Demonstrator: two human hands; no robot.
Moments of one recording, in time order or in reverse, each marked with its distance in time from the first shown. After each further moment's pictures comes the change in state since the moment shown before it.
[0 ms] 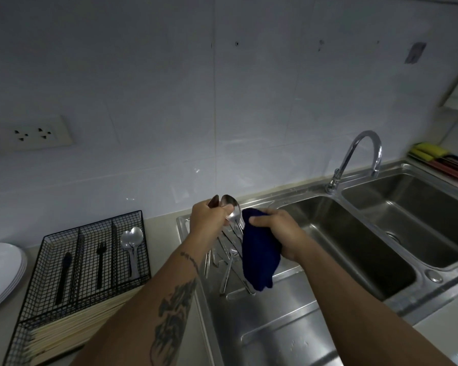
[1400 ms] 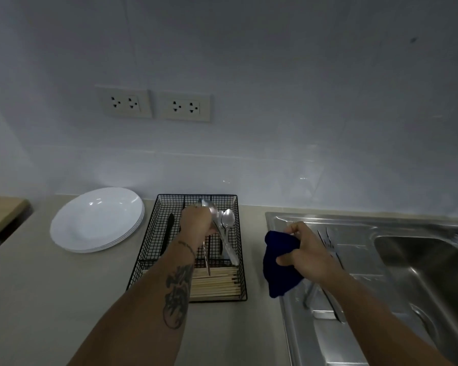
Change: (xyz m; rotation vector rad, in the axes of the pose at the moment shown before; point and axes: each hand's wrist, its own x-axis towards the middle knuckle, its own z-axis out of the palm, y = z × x) left_hand 0.062 -0.103 -0.219 -0.307 0.397 -0.323; right_hand 0.032 0.039 0.146 -0.517 -0.233 -0.093
